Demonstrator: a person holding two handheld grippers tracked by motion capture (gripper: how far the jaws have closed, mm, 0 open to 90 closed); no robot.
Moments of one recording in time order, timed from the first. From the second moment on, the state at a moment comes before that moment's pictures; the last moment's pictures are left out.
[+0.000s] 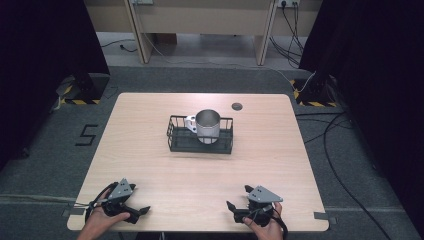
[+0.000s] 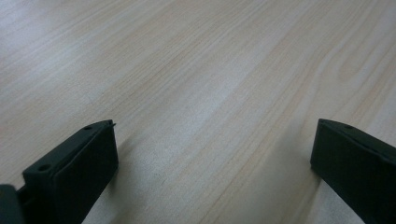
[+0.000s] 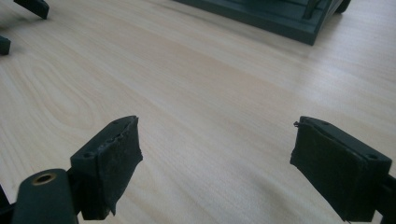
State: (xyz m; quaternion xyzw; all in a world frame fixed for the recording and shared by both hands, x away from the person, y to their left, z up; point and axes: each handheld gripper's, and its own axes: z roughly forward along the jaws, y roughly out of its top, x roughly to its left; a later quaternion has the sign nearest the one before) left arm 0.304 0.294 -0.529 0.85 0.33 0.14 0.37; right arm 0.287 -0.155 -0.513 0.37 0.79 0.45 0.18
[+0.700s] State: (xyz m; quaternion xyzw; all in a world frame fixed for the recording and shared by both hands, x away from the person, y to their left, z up) left arm 0.304 0.294 -0.529 0.85 0.33 0.14 0.37; right arm 0.273 -0.156 -0.533 0.38 0.81 0.40 0.19
